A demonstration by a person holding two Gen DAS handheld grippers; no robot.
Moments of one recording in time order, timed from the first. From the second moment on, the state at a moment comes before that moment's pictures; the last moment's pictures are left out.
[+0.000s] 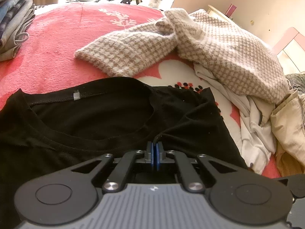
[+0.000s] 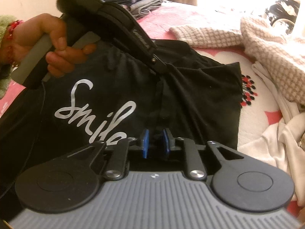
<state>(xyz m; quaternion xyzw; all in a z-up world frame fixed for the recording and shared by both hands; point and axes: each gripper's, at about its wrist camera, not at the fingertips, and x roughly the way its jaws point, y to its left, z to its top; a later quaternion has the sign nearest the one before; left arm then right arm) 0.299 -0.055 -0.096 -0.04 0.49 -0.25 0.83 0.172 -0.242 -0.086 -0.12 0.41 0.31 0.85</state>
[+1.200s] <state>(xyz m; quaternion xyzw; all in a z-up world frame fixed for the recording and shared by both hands) 0.292 -0.043 -0.088 0.00 0.48 -0.27 0.83 0.152 -0.258 -0.079 -0.11 0.44 0.35 0.82</state>
